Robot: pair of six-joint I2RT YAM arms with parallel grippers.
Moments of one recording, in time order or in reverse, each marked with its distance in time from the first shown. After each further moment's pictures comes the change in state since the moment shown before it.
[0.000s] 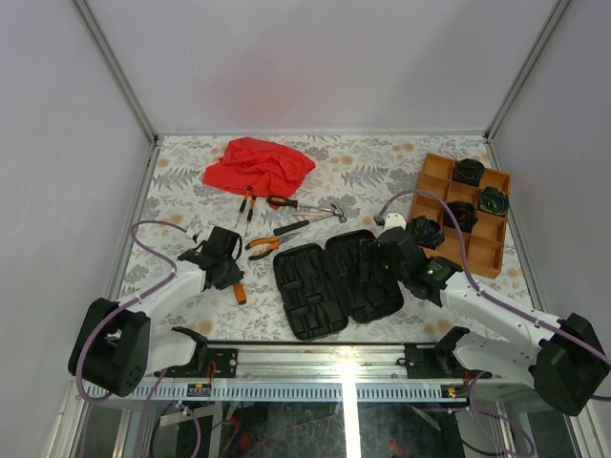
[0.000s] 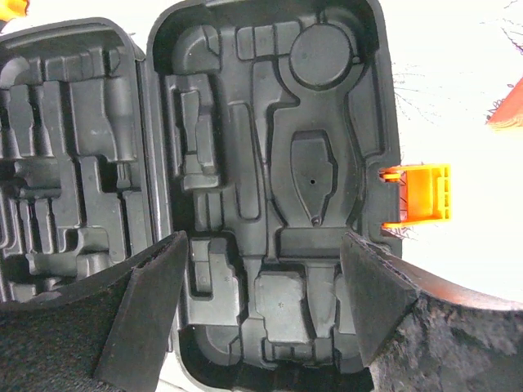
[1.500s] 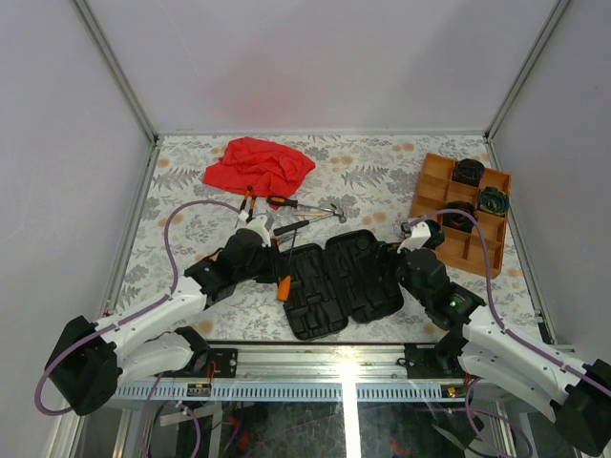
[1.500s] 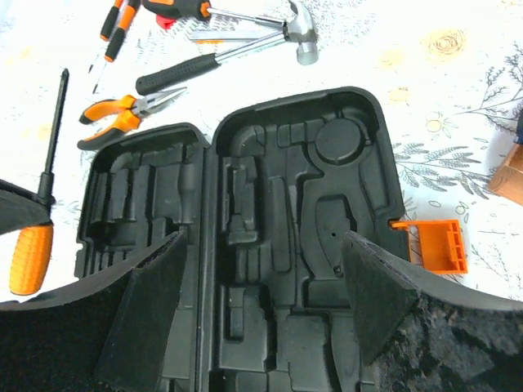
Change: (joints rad) left arm -0.332 -0.169 0.029 0.259 0.264 0.204; right arm 0.000 -0.337 -0.259 0.304 0.058 0.041
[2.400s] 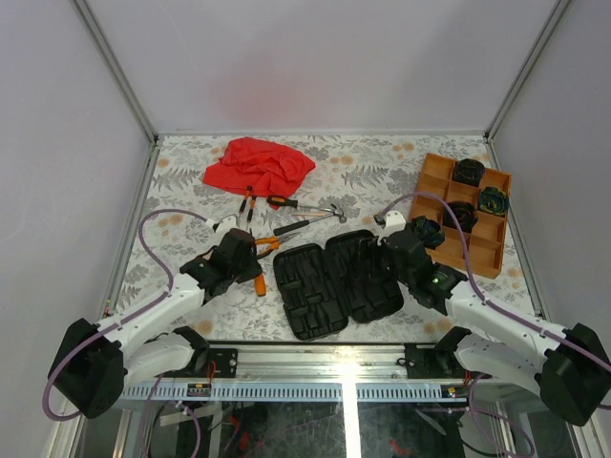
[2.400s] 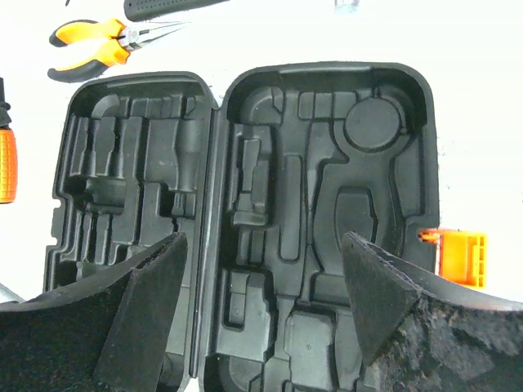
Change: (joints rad) left arm 0.085 0.007 -0.001 -0.163 -0.305 -0.185; right arm -0.001 0.232 0.146 -0.069 -0.115 -0.081
